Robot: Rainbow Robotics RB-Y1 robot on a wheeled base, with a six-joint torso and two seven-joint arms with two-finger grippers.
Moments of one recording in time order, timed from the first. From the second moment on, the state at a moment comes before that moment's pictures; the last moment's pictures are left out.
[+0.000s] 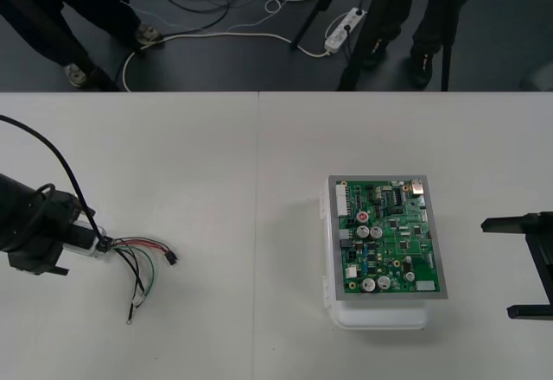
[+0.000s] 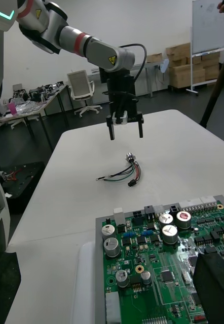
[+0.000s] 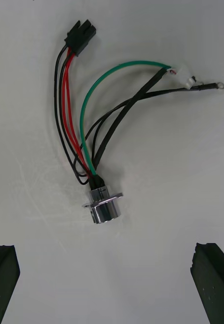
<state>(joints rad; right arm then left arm) 0.00 -1.29 0.45 -1.51 0.31 -1.41 0.59 -0.32 1.31 -0.59 -1.85 -1.95 -1.08 0.30</state>
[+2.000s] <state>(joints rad) -0.22 -1.28 0.78 -1.32 0.08 -1.56 0.95 -0.24 0.95 -0.62 -1.86 -2.69 -1.33 1.02</state>
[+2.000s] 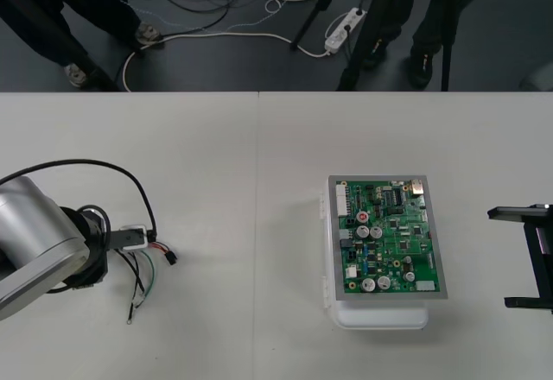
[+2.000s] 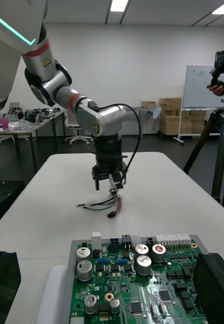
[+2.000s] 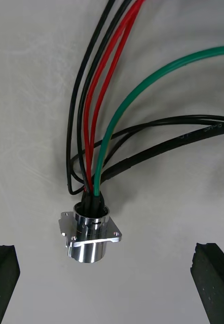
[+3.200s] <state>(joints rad) -0.22 -1.28 0.78 -1.32 0.08 -1.56 1.00 -0.24 0.90 -0.62 -1.68 -2.69 -1.18 0.78</state>
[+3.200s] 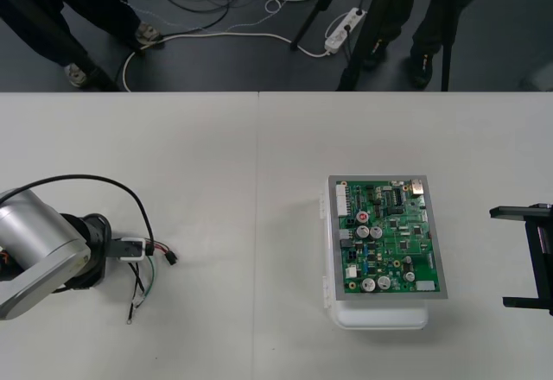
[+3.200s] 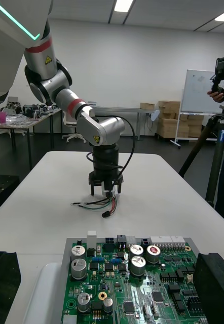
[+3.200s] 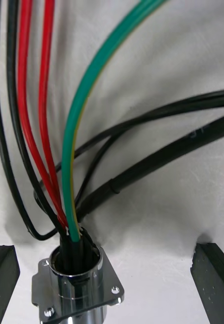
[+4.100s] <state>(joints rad) -0.22 -1.28 0.78 -1.31 0.08 -1.56 1.00 -0.24 0.89 -0.62 -1.68 -2.69 -1.16 0.78</state>
